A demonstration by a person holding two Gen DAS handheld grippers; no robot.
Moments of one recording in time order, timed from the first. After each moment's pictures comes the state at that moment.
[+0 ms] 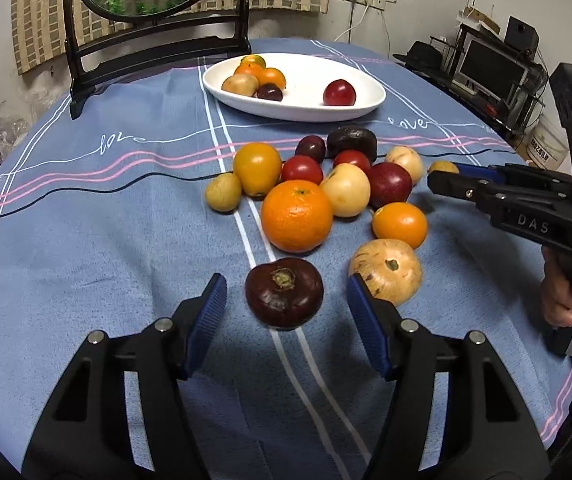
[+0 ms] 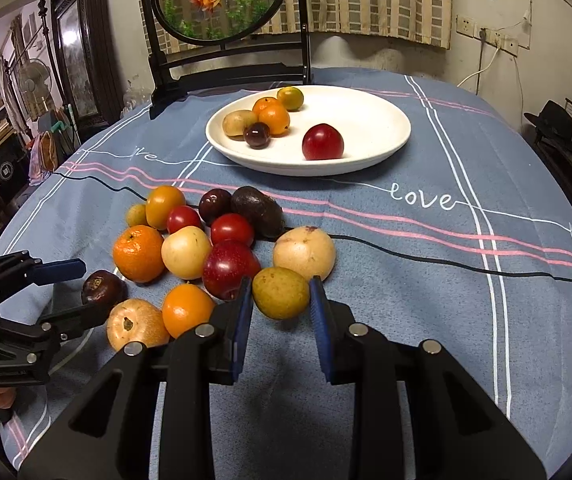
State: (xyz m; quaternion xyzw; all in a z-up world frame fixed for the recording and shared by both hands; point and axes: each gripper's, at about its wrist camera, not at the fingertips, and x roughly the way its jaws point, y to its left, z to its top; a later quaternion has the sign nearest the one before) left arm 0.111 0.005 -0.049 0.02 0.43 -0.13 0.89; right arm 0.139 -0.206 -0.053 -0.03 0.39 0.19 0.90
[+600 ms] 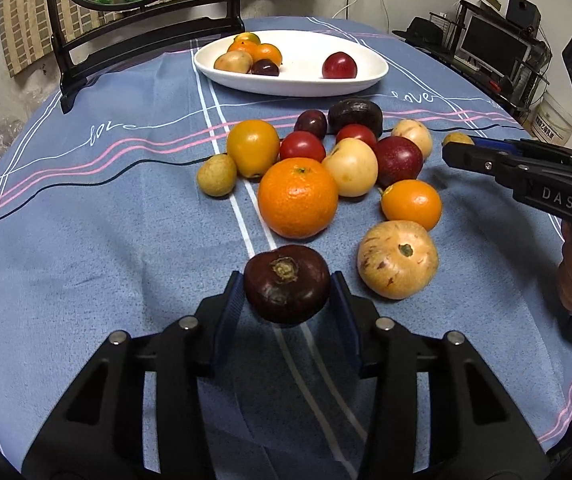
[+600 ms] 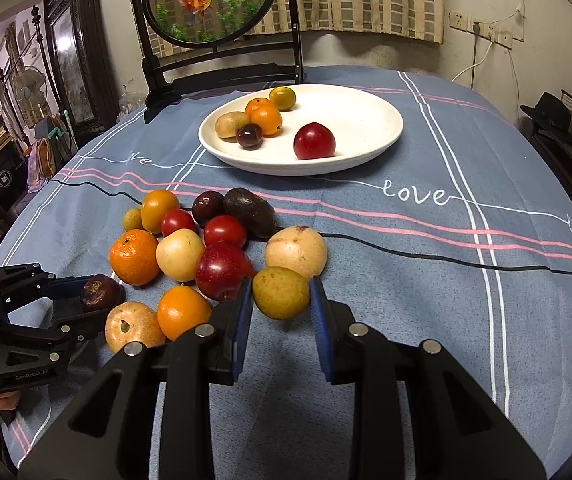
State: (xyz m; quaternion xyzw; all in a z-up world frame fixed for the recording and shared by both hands) left arm 0.122 -0.001 -0.060 0.04 0.46 -0.13 0.88; right arm 0.140 -0.212 -0.052 -0.02 0.40 0.18 0.90
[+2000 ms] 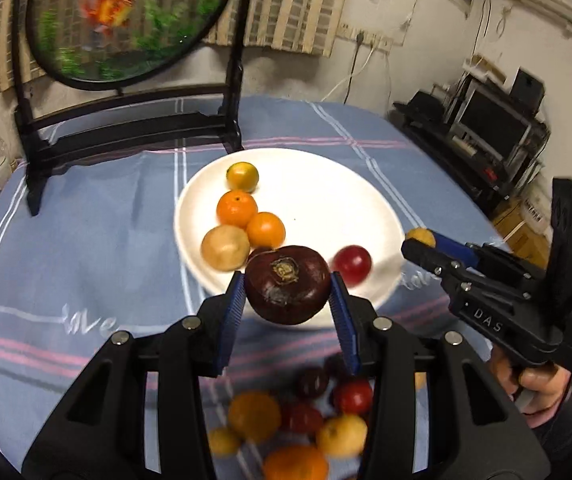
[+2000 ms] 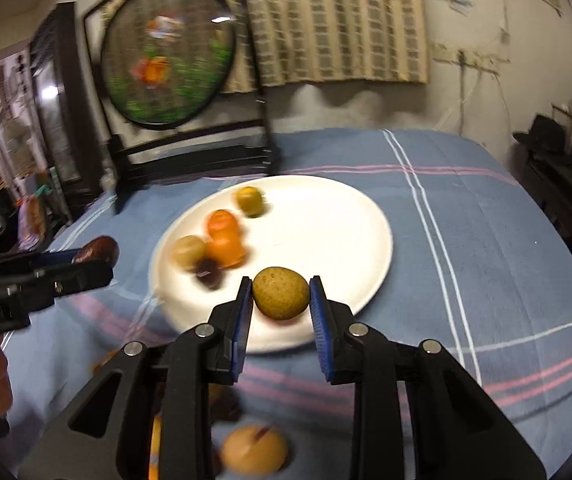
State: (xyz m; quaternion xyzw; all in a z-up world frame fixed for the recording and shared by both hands) left arm 0.291 -0.016 0.021 -0.02 0.40 -0.16 0.90; right arm 0.261 -0.218 -0.014 0.03 0.33 0.15 0.93
